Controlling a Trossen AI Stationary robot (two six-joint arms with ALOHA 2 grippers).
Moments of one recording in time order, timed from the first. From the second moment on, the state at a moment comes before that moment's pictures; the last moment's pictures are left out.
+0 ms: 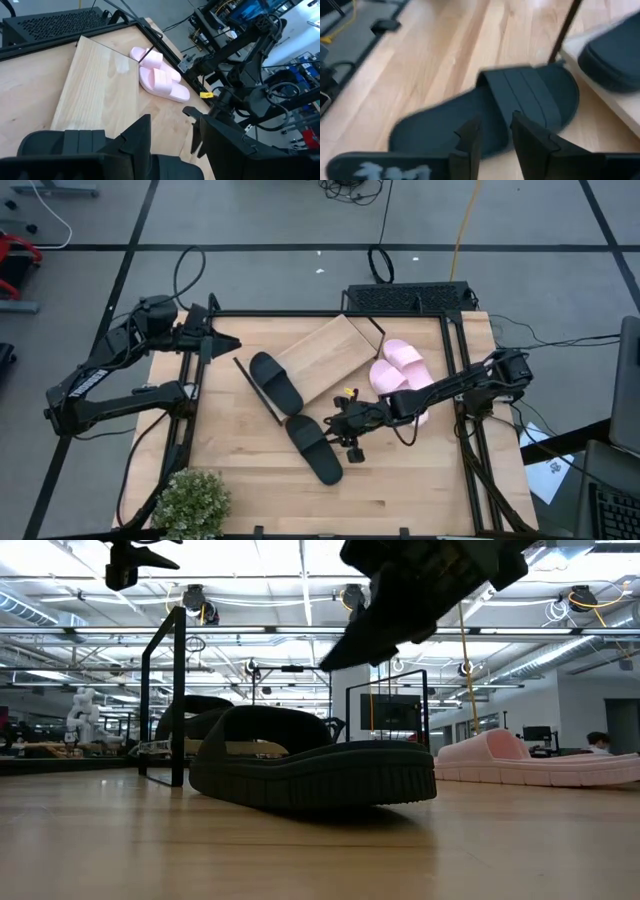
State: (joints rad) left arm 0.63 0.69 1.01 -0.73 0.44 -0.57; right arm 0.22 1.69 0.97 0.06 -0.05 0.06
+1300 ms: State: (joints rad) left arm 0.63 0.69 1.01 -0.73 0.43 -0.54; right arm 0.21 1.80 1.01 0.11 -0.05 0.18
